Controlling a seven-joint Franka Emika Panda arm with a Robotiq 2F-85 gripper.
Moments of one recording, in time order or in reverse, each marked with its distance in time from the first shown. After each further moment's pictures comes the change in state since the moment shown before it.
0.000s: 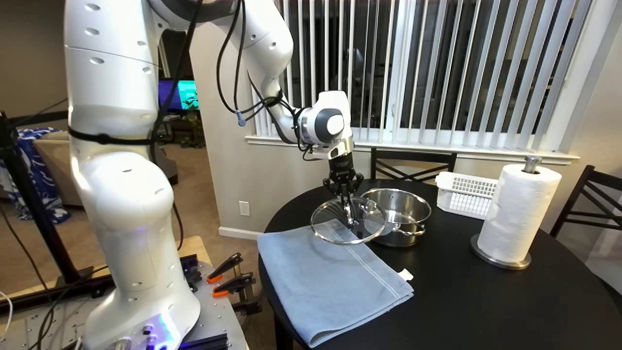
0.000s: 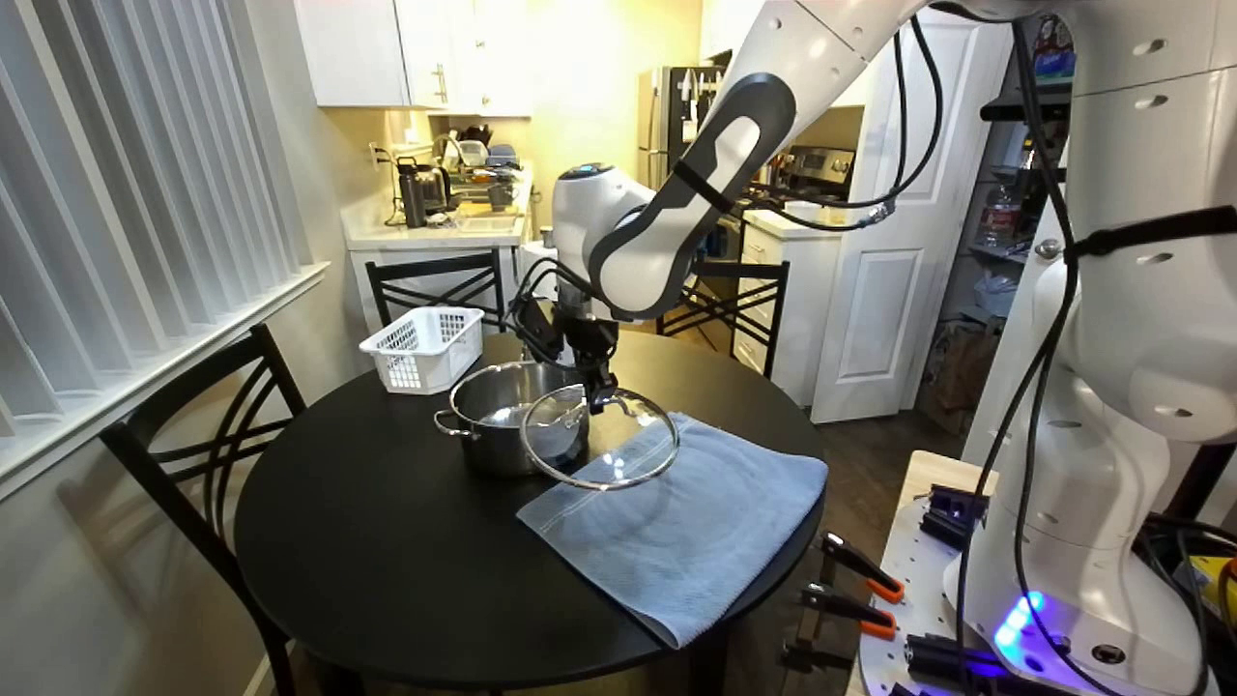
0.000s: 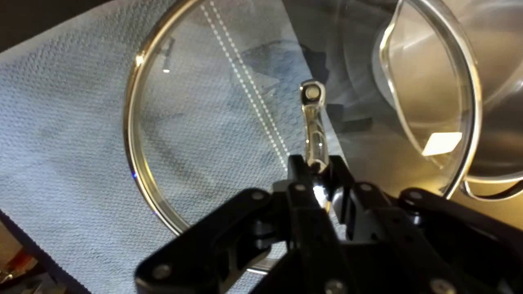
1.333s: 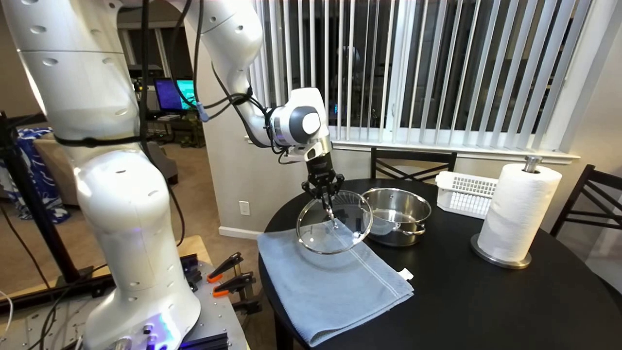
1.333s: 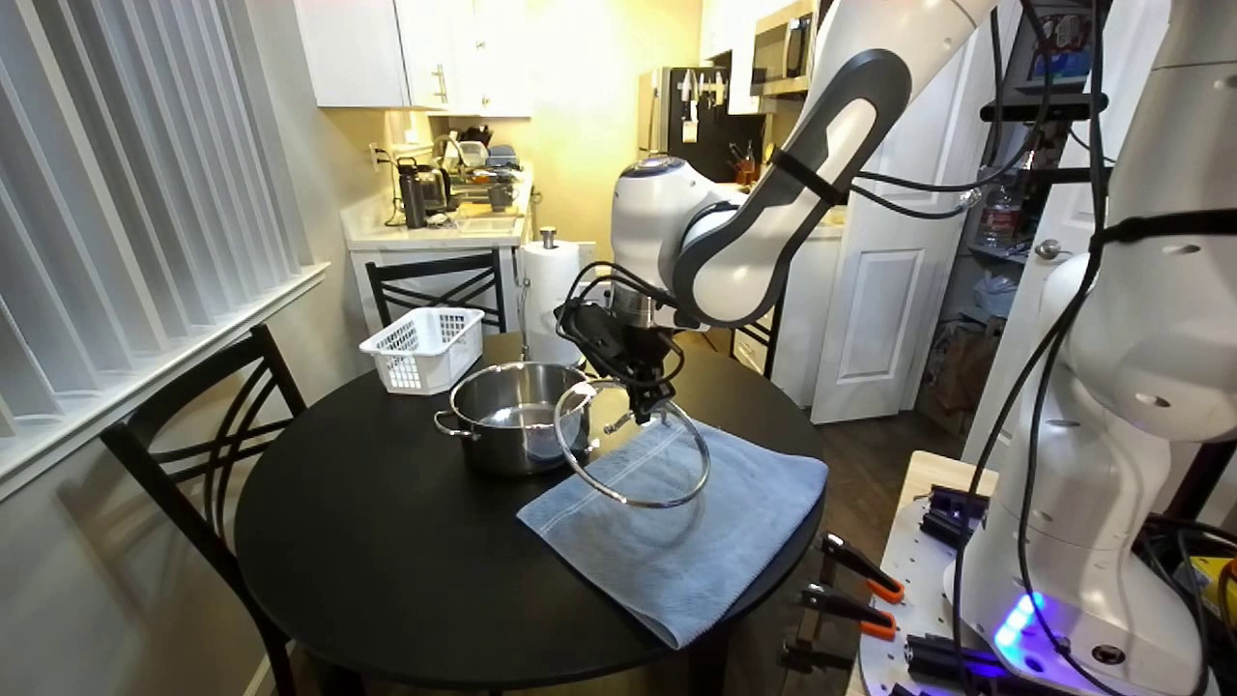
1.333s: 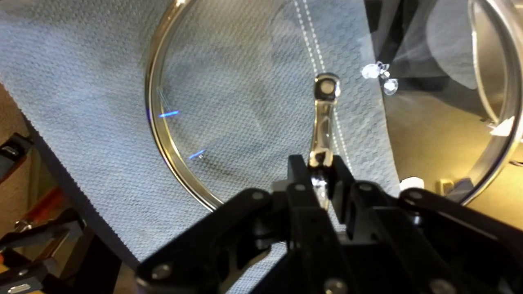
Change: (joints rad) arm -0.067 -0.224 0.080 -0.276 -0.127 0.063 0.035
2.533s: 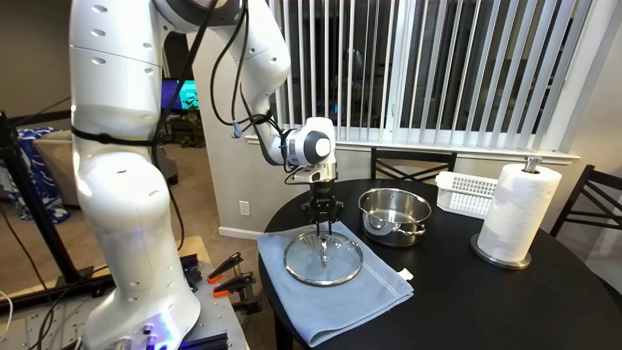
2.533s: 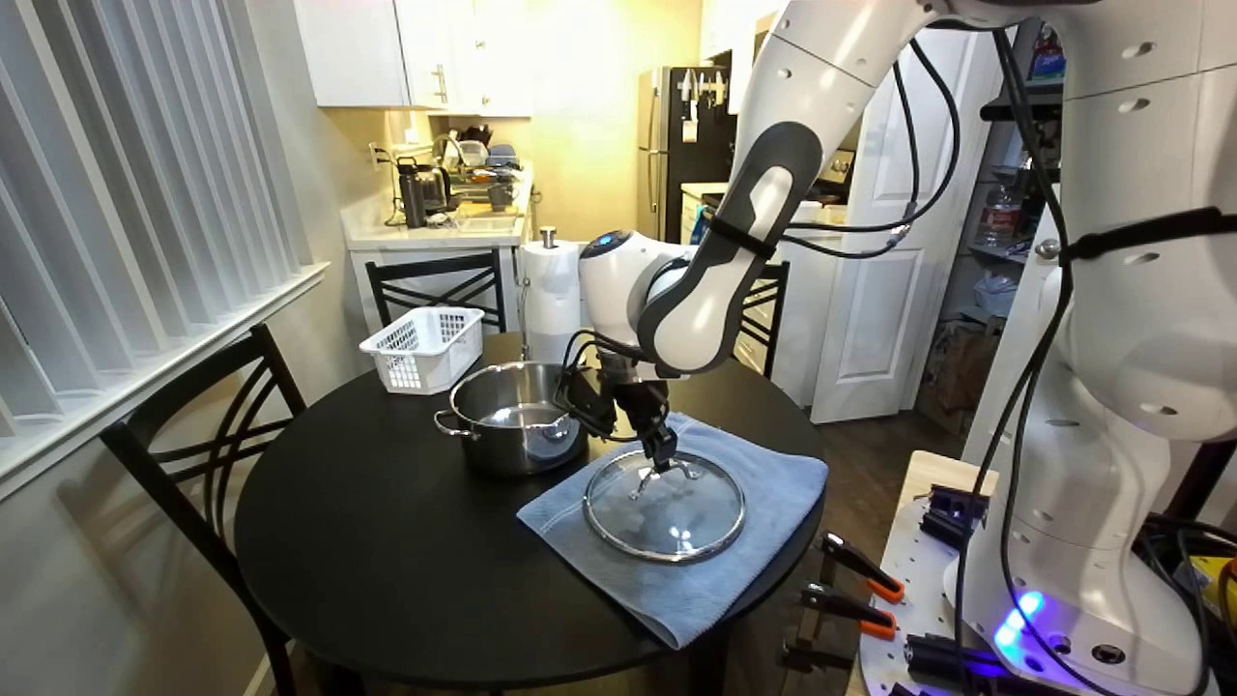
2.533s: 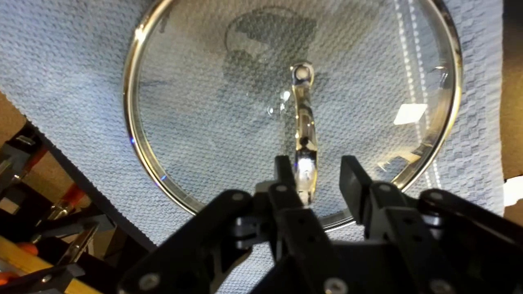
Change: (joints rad) arm 0.009 0.253 -0.010 0.128 -0.001 -0.113 0.078
